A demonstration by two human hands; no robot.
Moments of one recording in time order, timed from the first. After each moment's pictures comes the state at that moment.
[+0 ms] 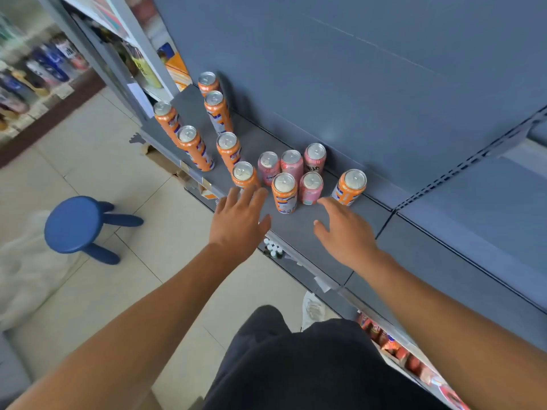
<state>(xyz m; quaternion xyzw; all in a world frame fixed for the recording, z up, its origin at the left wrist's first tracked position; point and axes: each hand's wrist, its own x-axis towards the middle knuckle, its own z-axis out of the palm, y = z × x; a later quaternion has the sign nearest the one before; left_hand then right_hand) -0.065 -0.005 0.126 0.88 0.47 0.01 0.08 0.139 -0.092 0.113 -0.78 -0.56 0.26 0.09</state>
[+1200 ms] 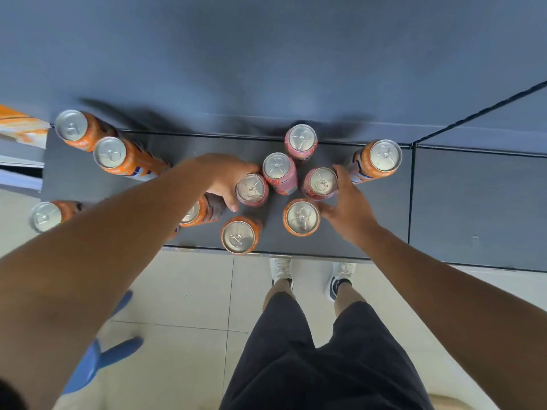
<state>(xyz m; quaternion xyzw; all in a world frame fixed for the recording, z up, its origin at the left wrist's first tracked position) 0.058 0.301 -0.007 0.86 0.08 -0.47 0.21 0.124 0.030 -0.031 -0.87 -0.17 0.35 0.29</state>
